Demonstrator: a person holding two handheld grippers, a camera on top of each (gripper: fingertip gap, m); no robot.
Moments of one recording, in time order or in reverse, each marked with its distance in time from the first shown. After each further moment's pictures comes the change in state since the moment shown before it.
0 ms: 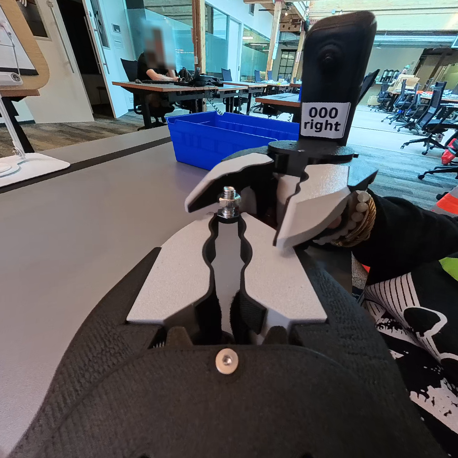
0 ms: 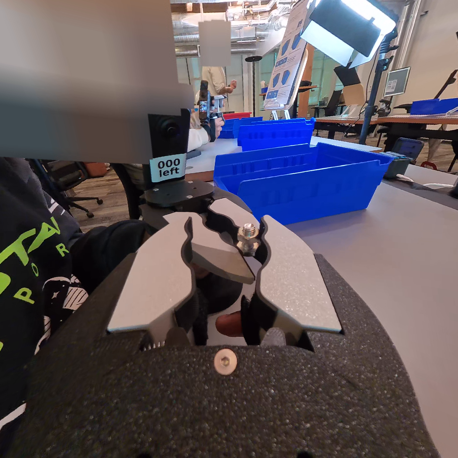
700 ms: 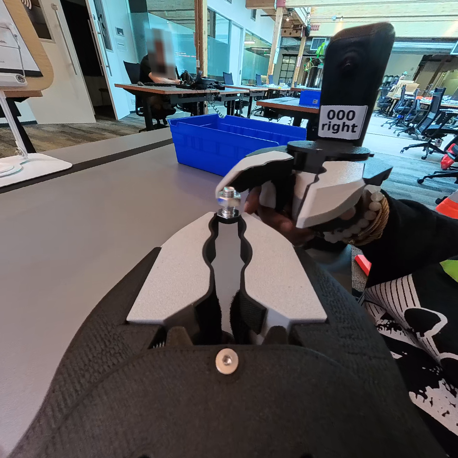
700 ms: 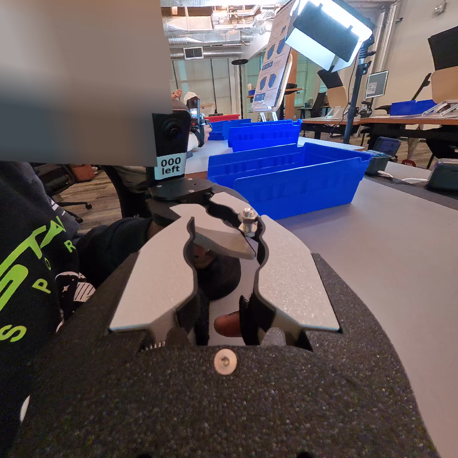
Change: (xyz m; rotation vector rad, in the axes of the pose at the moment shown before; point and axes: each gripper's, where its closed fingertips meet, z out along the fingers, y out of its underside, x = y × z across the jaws) left arm -0.001 -0.002 -0.001 0.011 -0.004 -0.010; right arm -0.002 -0.002 -0.021 0.008 0.052 0.004
